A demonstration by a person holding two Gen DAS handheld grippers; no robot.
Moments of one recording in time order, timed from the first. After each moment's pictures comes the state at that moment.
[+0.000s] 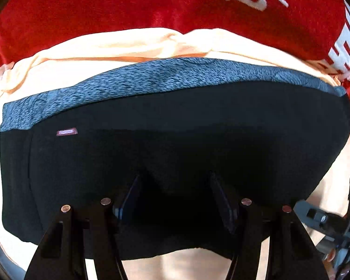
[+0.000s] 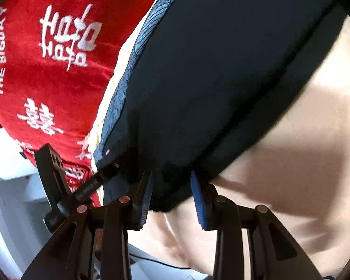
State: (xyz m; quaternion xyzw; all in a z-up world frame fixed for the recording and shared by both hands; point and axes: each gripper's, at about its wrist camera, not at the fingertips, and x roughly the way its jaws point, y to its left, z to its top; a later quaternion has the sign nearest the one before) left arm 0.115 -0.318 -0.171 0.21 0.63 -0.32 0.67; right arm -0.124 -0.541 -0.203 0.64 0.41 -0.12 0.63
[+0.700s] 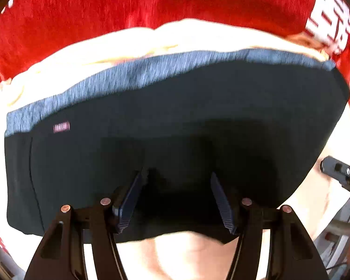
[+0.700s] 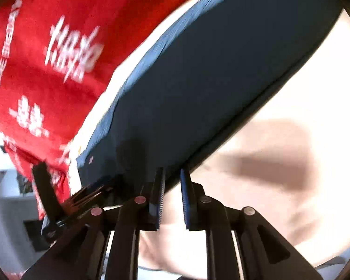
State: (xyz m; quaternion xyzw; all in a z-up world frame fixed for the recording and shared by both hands) left arm 0.074 -0.332 -0.159 0.24 0.61 -0.35 0.67; right arm -0.183 -0.587 -0.164 0.56 0.43 -0.22 0.67
